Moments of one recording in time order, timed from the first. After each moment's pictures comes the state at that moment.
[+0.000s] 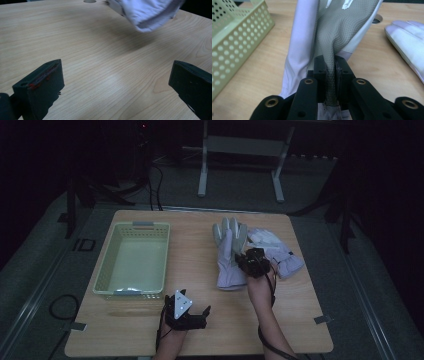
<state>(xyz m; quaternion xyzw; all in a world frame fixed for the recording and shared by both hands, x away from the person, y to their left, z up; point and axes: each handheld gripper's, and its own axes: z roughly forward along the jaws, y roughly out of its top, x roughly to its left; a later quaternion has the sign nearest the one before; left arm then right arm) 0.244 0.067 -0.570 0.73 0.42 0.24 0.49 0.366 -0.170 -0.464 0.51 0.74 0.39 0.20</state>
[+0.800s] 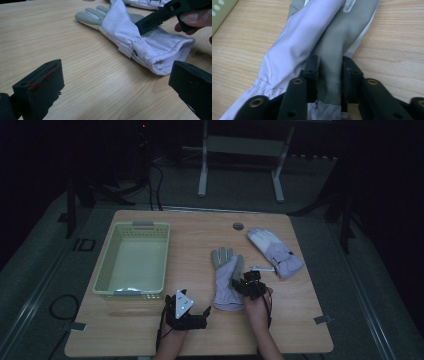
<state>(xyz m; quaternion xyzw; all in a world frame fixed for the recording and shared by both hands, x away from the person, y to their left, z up) 0.245 0.065 -0.570 0.73 0.41 0.24 0.48 0.349 -0.180 -0.545 0.57 0.74 0.35 0.12</state>
